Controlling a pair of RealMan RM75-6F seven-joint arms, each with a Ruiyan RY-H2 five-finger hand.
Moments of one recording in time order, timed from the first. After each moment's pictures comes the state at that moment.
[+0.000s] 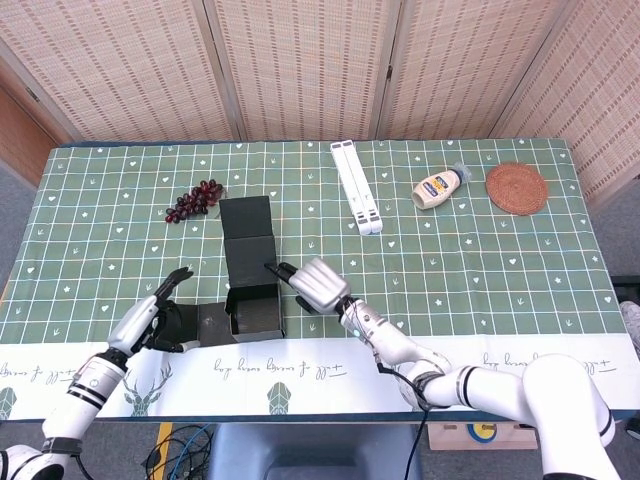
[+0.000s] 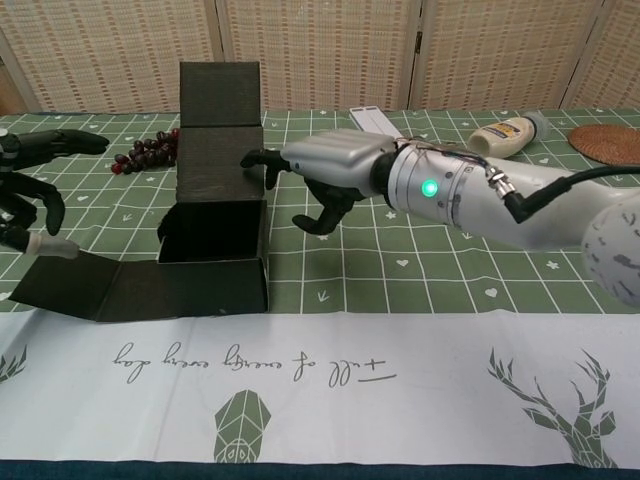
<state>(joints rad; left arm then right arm) -0.49 -1.21 -0.06 -1.68 1.39 1.04 -0.56 1.01 -1.74 0.23 -1.24 -1.29 0.75 -0.25</state>
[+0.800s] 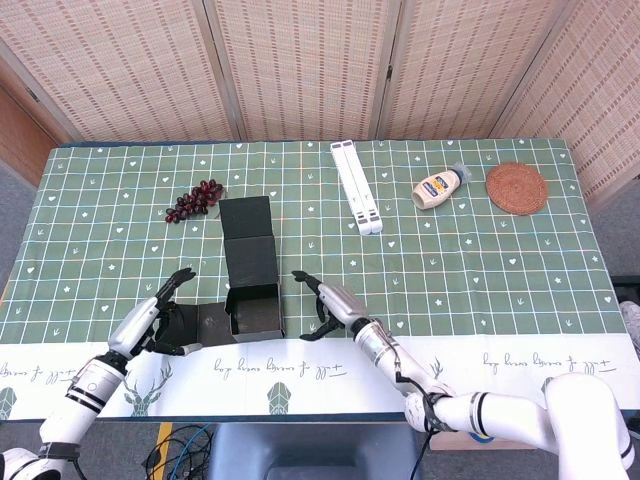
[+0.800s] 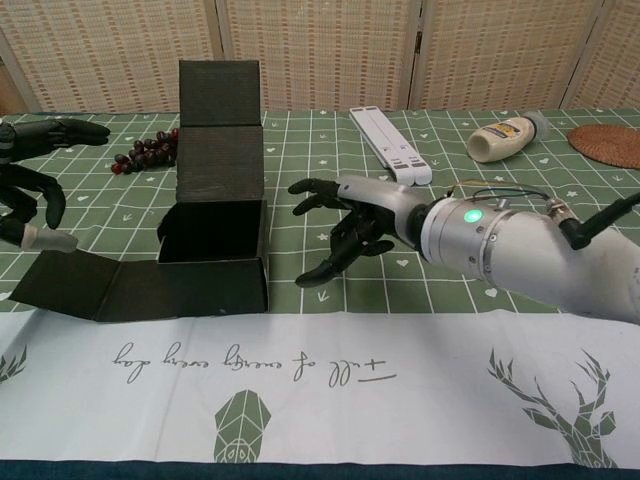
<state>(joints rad) -0.47 -1.19 -0.07 -1.72 1.43 1.06 -0.58 0.86 -1.75 0.28 -1.41 -0.97 0.72 0.12</state>
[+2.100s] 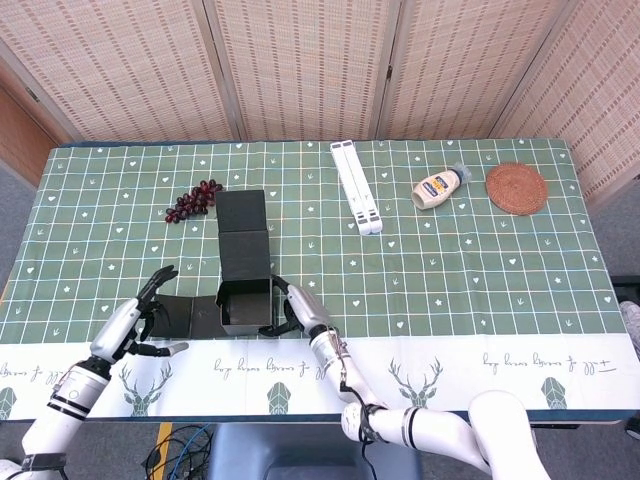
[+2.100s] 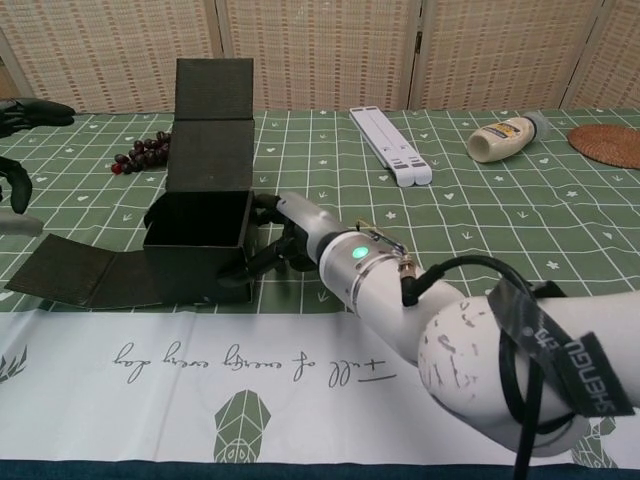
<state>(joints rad) -0.42 -1.16 -0.06 -1.71 1.47 1.15 -0.64 0.94 -2.12 0.42 -1.14 -0.85 0.85 0.05</state>
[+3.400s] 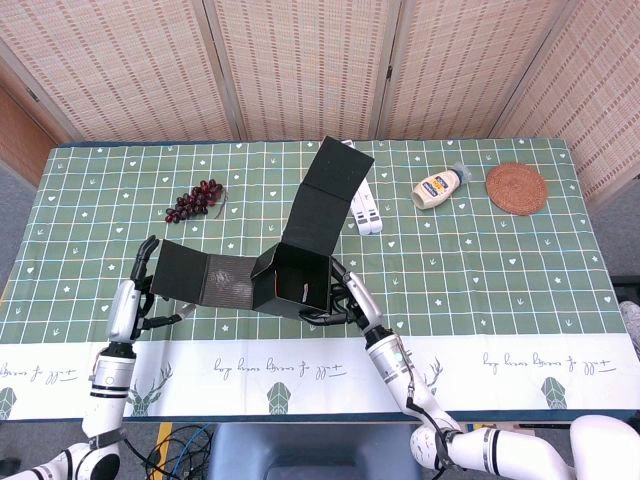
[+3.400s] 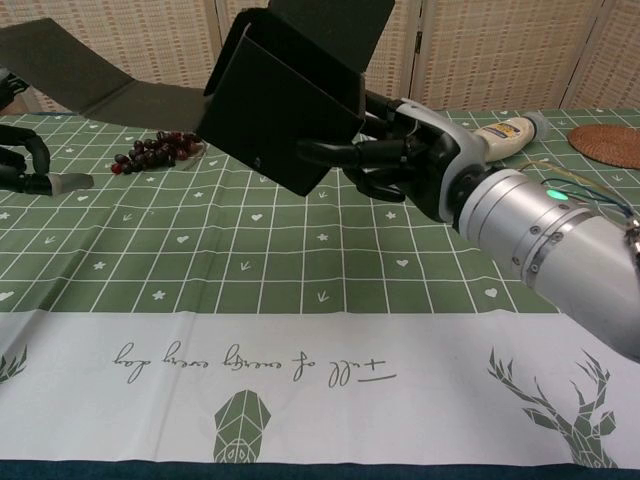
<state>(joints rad) -0.39 -1.57 -0.21 -1.40 1.40 1.39 -0.49 0.60 -1.82 0.37 -1.56 -1.25 0.98 0.67</state>
